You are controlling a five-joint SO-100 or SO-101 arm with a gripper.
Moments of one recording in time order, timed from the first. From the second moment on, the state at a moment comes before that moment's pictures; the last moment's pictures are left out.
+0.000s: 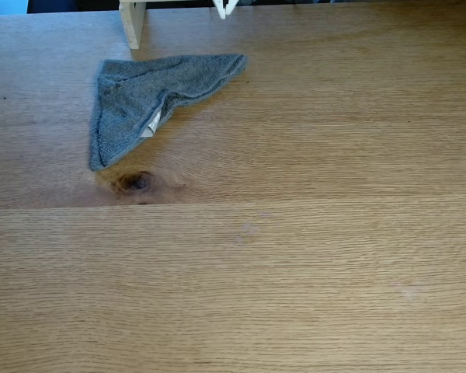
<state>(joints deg) 0.8 189.1 185.9 73.6 3.0</state>
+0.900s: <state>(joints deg) -16.3 179.4 184.5 51.8 -7.4</state>
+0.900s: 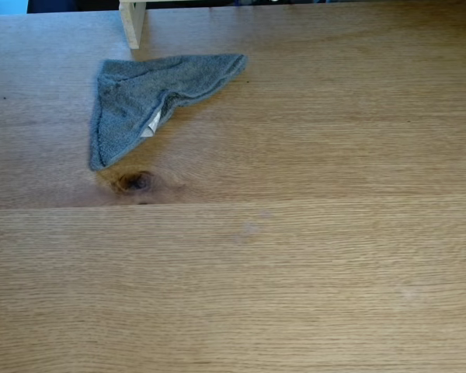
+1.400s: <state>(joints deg) 1.0 124.7 139.6 51.8 8.5</state>
